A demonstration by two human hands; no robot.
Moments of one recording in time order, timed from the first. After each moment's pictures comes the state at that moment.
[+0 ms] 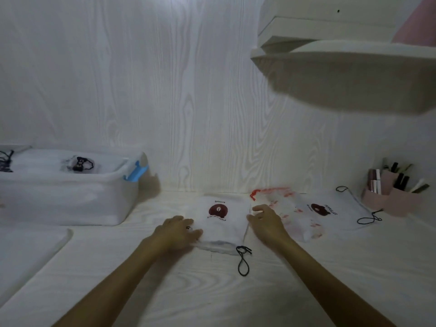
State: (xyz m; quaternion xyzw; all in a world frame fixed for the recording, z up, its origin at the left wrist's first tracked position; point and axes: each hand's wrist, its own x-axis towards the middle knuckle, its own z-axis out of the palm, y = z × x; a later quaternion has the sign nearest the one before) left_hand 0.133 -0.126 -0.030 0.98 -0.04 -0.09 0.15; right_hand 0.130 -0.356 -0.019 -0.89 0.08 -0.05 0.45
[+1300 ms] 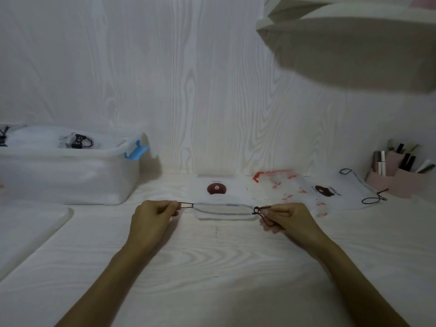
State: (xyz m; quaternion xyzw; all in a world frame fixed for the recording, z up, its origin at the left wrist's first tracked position) left_hand 0.088 -0.093 -0.053 0.84 0.00 0.19 0.51; right_hand 0.078 -0.392 -0.030 -0.80 -0.04 -0.06 0.59
